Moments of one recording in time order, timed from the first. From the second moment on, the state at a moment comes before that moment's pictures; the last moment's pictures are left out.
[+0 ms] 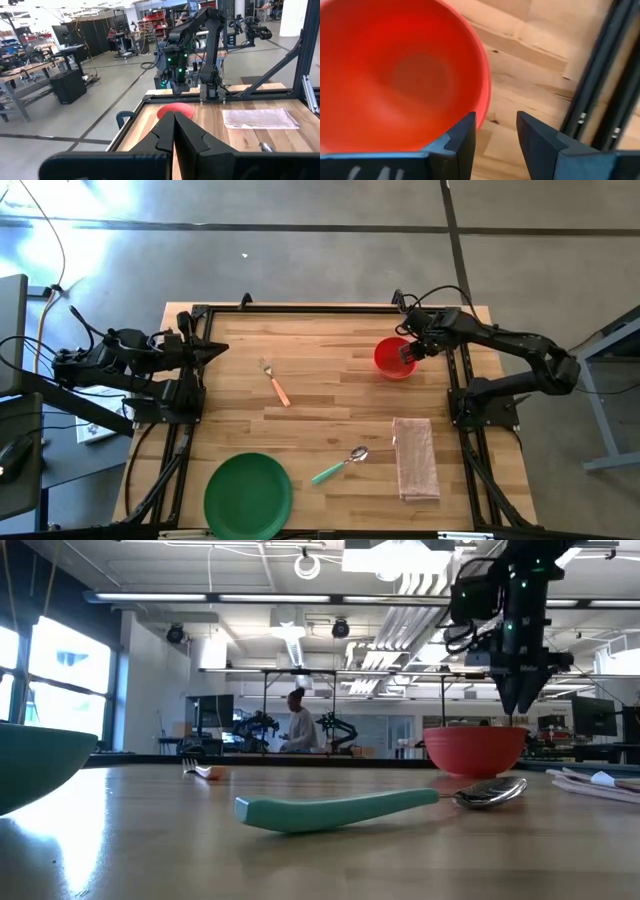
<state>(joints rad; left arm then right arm) 0.00 0.40 0.79 -0.45 -0.38 0.16 -0.62 1.23 0.87 -1.04 0.20 0.55</state>
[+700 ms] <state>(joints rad) 0.00 0.40 0.79 -0.45 -0.38 0.15 -0.67 1.23 0.76 -0.91 0.15 0.51</state>
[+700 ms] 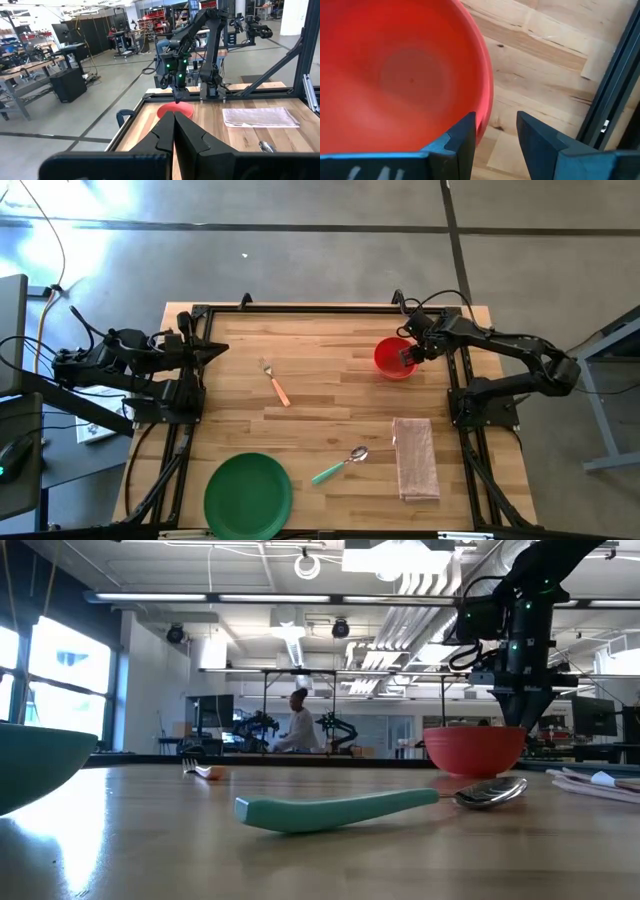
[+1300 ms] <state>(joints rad) 0.00 0.40 0.79 -0.45 -0.38 0.15 -0.67 1.23 0.76 -0.90 0.15 0.51</state>
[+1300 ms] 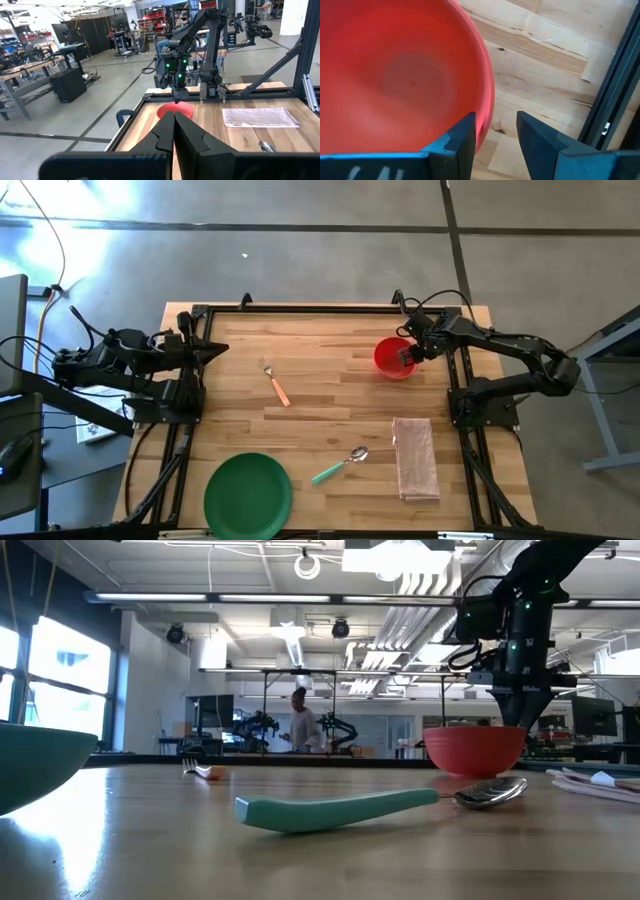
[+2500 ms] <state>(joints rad) 0.00 0.40 0.79 -0.45 -0.38 0.15 -0.67 1.23 0.64 -0.76 0.10 0.56</state>
